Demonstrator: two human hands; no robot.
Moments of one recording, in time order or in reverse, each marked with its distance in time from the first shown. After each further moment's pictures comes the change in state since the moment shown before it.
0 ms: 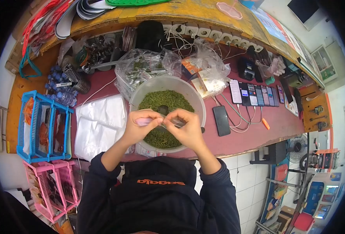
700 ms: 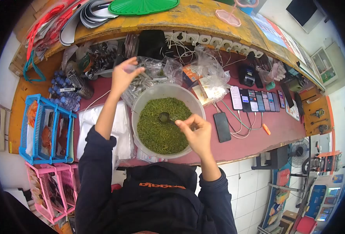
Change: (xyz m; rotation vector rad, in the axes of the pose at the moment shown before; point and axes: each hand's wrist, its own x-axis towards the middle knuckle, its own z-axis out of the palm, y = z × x) left_hand 0.134 -0.036 -0.108 0.569 0.408 0.095; right_hand -0.007 0.014 -0.016 0.086 0.254 -0.004
